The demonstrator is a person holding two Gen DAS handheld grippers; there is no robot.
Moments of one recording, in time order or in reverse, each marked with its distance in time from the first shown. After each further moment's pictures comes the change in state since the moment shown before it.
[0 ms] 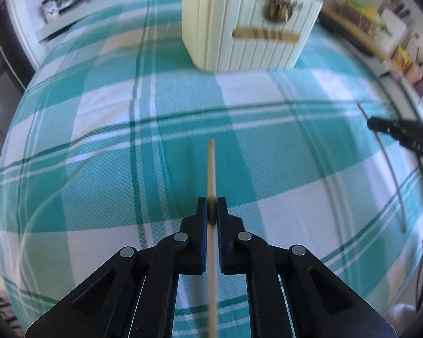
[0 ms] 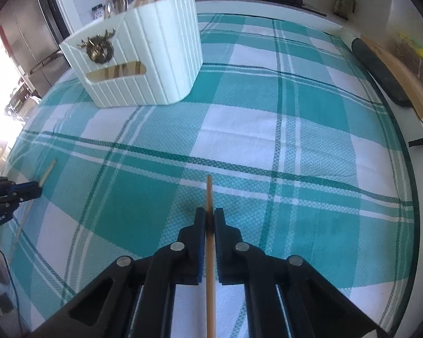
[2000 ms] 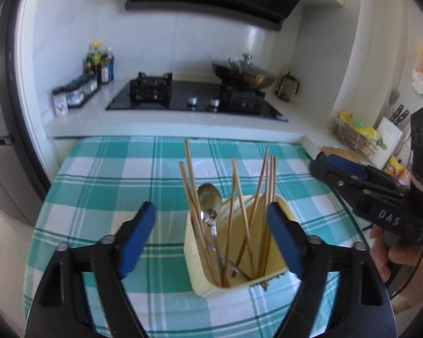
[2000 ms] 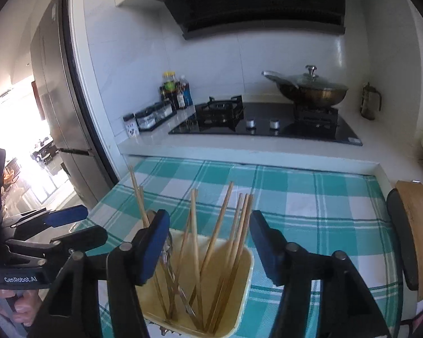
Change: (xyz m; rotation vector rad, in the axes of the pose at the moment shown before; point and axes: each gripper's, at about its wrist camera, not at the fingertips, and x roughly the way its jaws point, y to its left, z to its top) left arm -0.095 0.014 0.198 -0.080 -0.458 -0.016; right arm -0.076 0.049 0.227 -0.047 -0.492 0.117
